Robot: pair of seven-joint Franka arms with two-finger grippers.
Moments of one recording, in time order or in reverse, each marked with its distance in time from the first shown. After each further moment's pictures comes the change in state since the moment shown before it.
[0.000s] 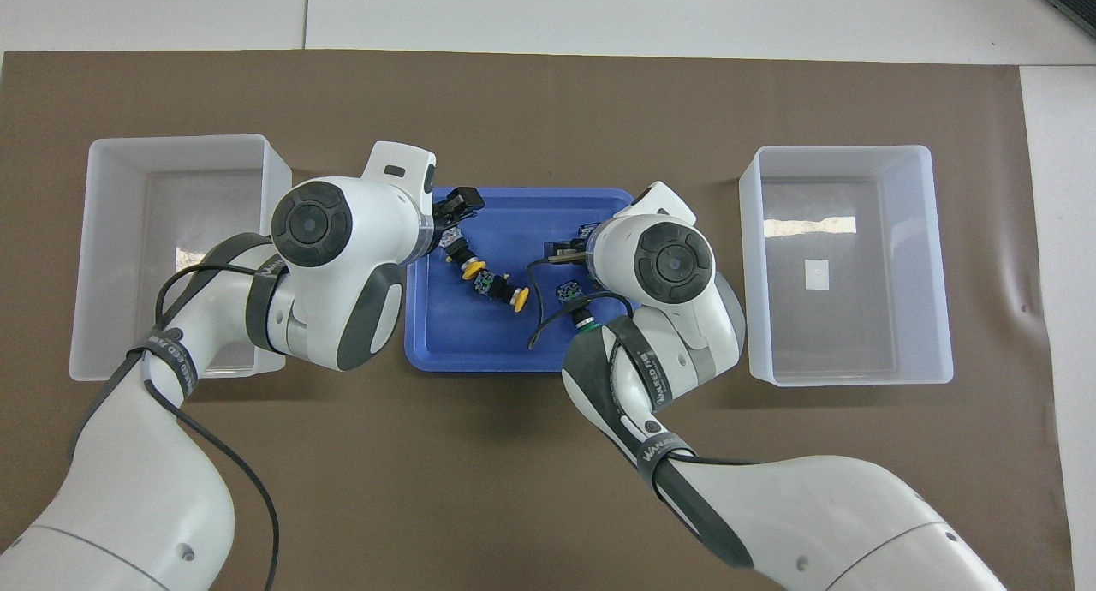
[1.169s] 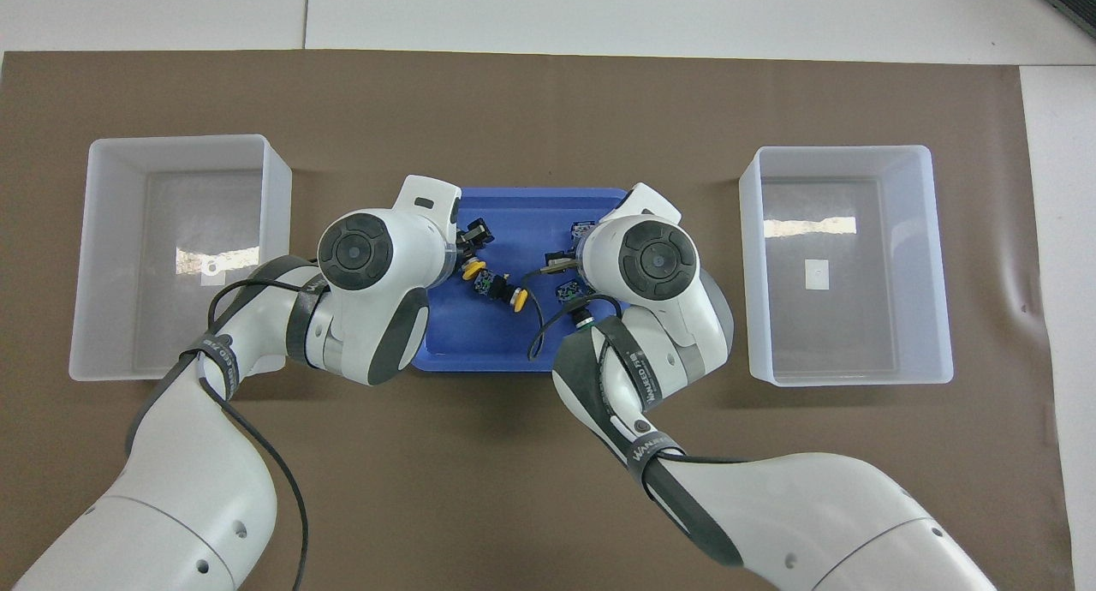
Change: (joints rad) left arm -0.038 0.047 0.009 -0.052 0.000 0.065 0.003; right arm 0.004 0.011 0.008 0.039 0.002 -0.070 -0.083
